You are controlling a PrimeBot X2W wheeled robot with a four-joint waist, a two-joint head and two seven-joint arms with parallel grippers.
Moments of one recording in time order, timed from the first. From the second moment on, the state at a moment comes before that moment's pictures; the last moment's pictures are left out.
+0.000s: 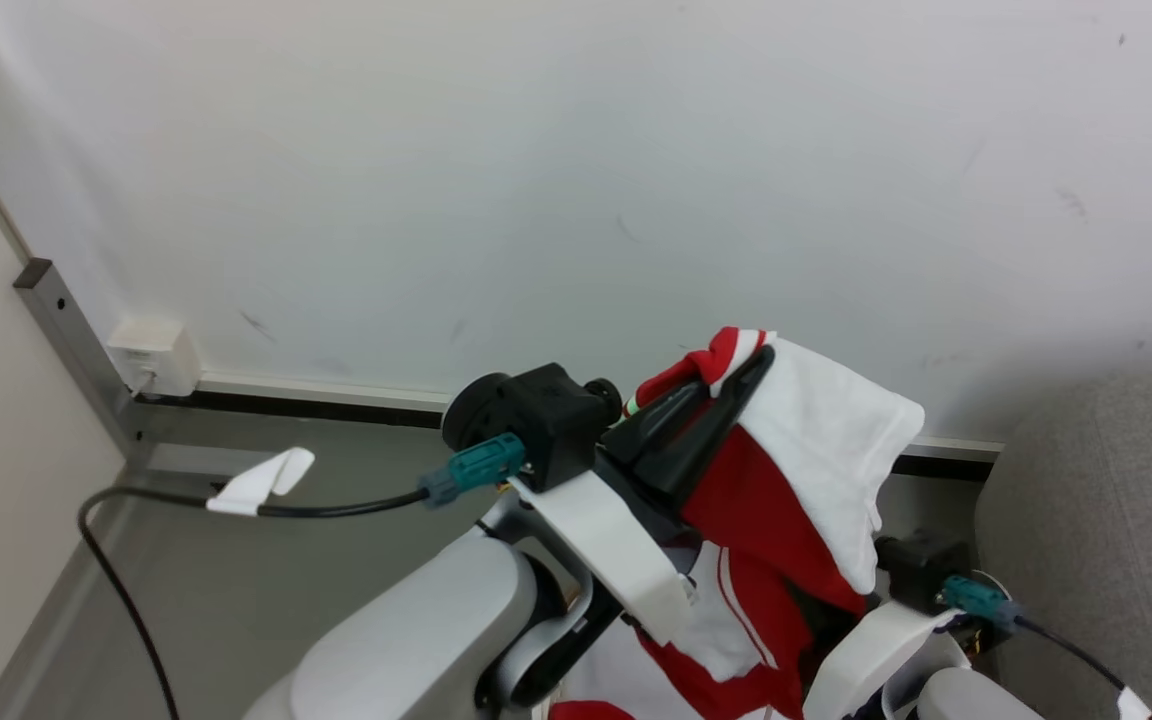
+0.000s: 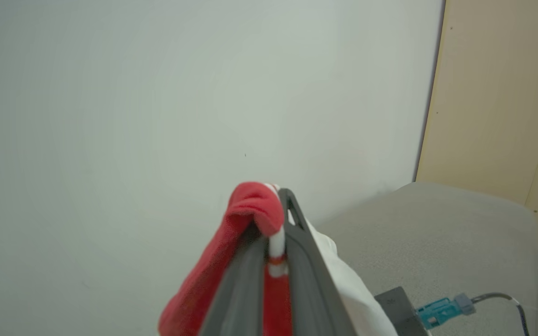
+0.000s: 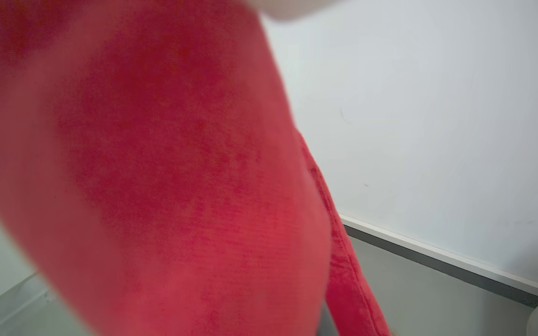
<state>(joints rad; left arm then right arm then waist) -0.71 0.21 -0.89 0.05 -0.64 0.04 -0.11 -0.49 -0.16 0.78 0.68 0.68 0.13 -0.26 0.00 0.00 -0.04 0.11</state>
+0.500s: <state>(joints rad) -0.55 0.31 -0.89 0.05 -0.68 0.05 -0.16 -0.32 -0.15 0.39 0.40 0.63 0.13 -0.26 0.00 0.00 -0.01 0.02</state>
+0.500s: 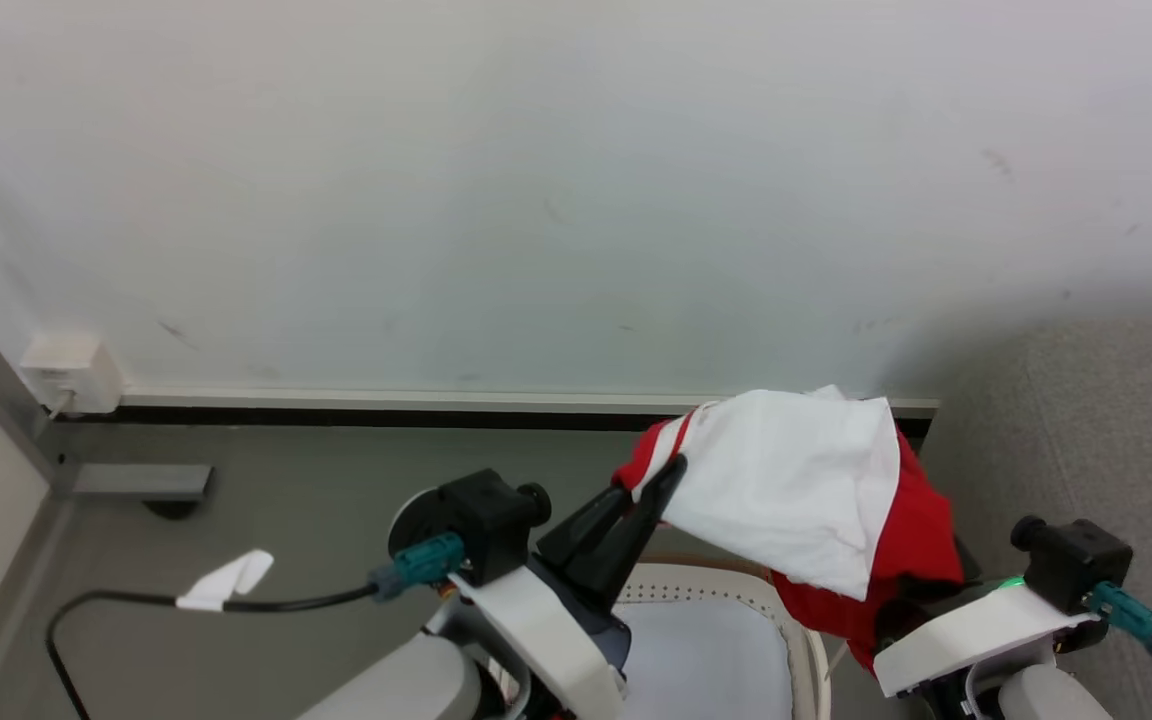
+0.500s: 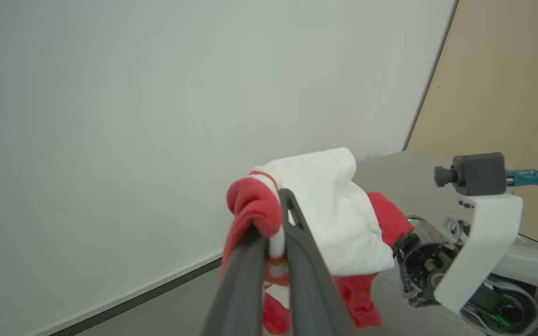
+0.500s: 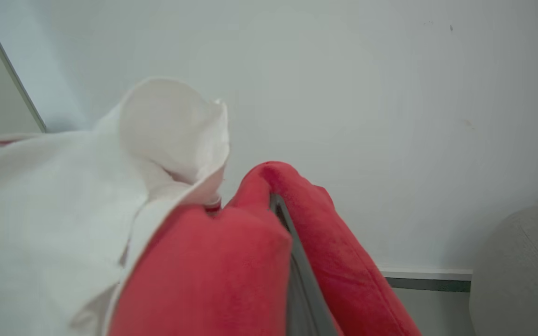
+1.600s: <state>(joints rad) -0.53 0.34 -0.95 0.08 -0.59 0.03 -0.23 -0.26 -0.22 0.11 0.10 0.67 0.13 -0.26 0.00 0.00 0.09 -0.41</state>
